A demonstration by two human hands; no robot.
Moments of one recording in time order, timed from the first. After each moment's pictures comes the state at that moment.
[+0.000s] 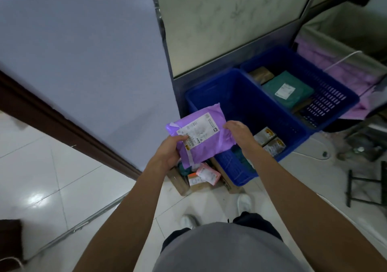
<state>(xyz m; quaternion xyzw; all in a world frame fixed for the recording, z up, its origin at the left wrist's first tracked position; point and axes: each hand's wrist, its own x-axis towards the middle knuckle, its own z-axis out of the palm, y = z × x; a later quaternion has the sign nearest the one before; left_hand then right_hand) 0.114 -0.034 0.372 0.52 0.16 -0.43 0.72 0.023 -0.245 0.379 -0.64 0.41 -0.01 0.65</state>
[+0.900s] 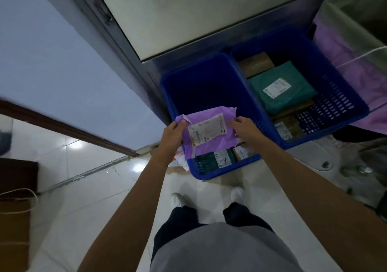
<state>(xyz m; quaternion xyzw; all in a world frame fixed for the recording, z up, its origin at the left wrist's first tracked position) 0.025 -0.310 0.368 0.75 0.15 -0.24 0.60 -0.014 -0.543 0.333 -0.73 0.29 0.19 0.59</state>
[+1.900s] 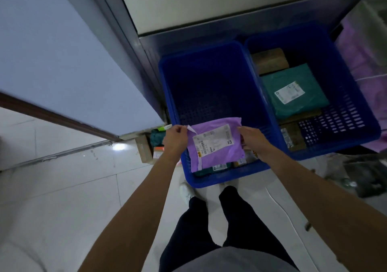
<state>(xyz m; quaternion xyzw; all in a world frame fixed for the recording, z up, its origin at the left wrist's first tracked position) 0.081 -0.304 0.248 0.79 0.24 -0.24 0.51 0.029 -0.542 0.268 -0.70 0.36 0.24 0.58</state>
